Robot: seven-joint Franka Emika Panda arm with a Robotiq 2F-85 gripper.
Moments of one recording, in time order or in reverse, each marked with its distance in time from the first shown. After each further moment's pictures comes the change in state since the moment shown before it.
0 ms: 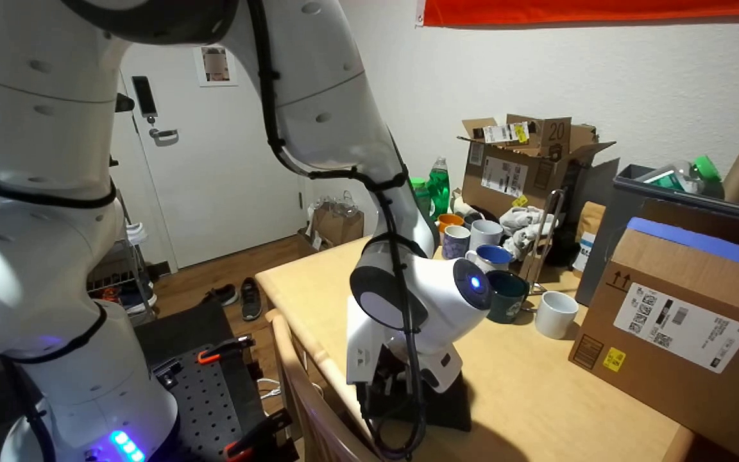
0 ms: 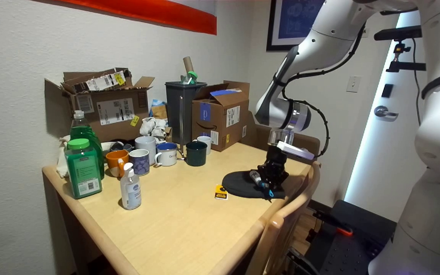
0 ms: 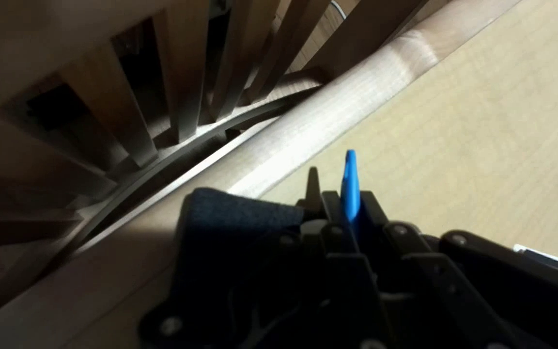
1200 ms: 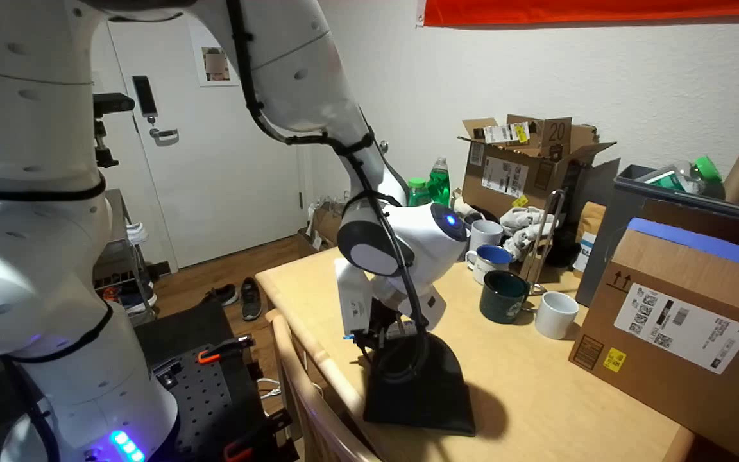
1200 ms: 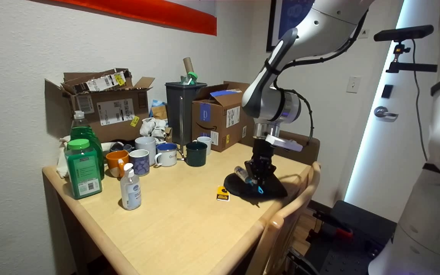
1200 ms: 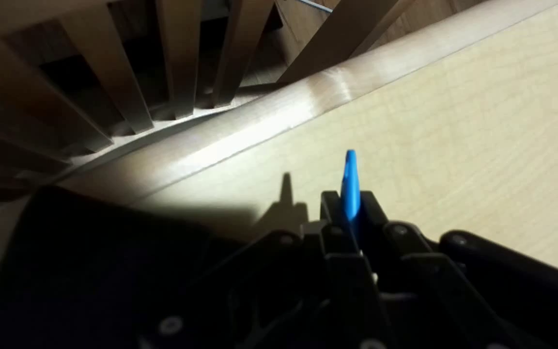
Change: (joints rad) arm 0.165 -0.126 0.005 -0.053 -0.066 -0.009 0.065
